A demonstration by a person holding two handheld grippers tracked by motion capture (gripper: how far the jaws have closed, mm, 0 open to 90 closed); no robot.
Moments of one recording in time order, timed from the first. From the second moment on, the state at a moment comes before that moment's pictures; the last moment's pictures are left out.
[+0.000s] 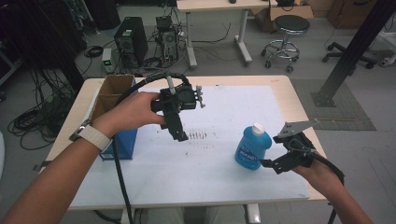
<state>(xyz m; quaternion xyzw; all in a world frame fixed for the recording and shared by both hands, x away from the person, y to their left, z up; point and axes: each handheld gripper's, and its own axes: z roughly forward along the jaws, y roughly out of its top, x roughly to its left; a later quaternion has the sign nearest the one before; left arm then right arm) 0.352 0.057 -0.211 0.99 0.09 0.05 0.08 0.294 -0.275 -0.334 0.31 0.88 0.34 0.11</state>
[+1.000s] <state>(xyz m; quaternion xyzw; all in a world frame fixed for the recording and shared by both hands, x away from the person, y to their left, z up) 0.351 0.054 -0.216 0.99 0.09 0.04 0.08 0.296 -0.276 -0.358 0.31 0.85 0.41 0.12</state>
